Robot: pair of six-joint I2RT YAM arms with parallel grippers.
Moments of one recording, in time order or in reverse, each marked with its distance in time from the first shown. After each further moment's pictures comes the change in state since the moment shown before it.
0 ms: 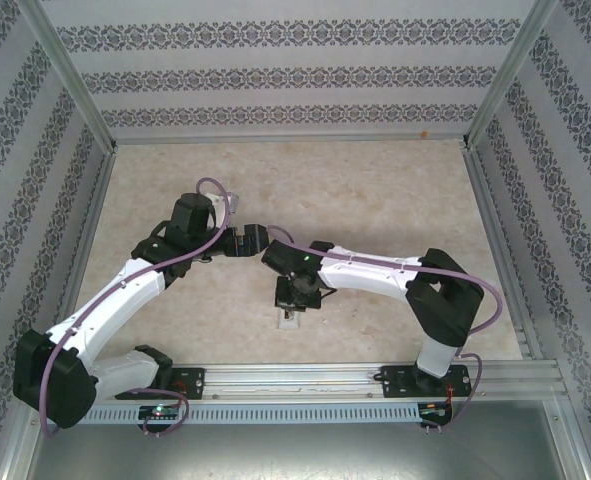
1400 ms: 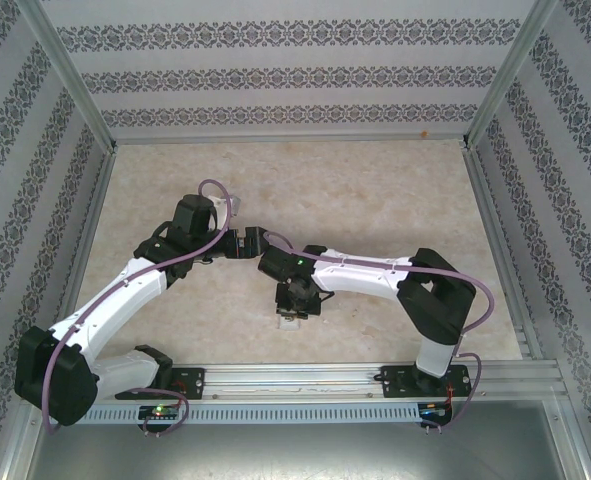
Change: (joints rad) left arm 0.000 0.014 -0.015 0.008 0.022 -0.001; right arm 0.028 0.032 0.017 -0.058 -0.006 0.044
